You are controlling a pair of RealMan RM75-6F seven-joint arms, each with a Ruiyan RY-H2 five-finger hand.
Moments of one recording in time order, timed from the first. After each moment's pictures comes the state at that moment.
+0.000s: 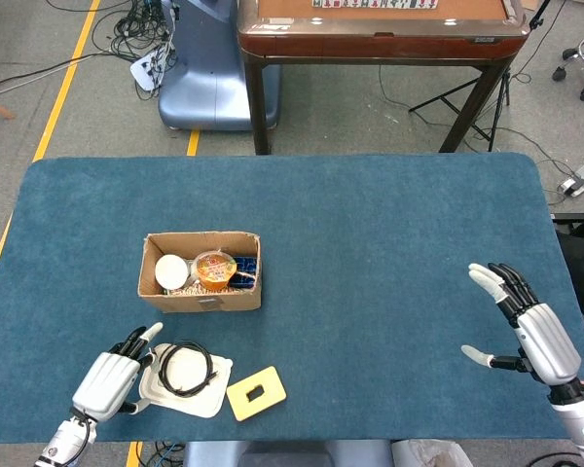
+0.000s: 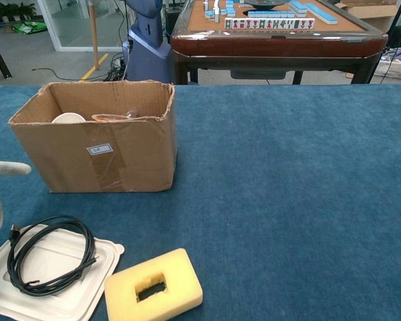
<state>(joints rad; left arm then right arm) -0.18 -1.24 0.07 -1.85 1.58 1.22 0.39 0.20 -1.02 -0.04 -1.61 -1.76 1.60 0.48</state>
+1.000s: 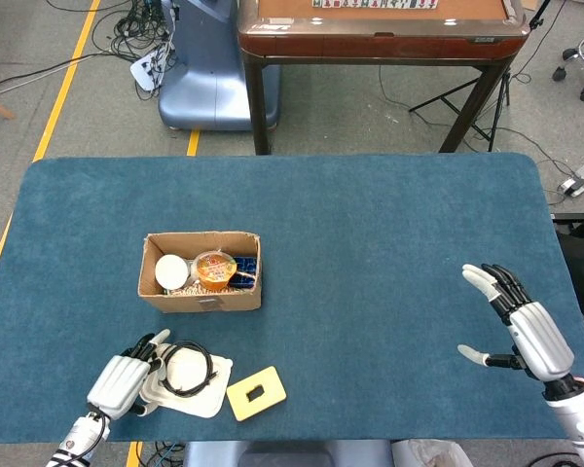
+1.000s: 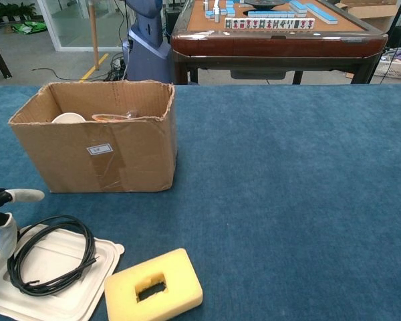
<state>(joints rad) -0.21 -1.32 0.08 -1.78 1.46 1.16 0.41 0.21 -1.02 -0.03 -1.61 -1.75 1.55 0.48</state>
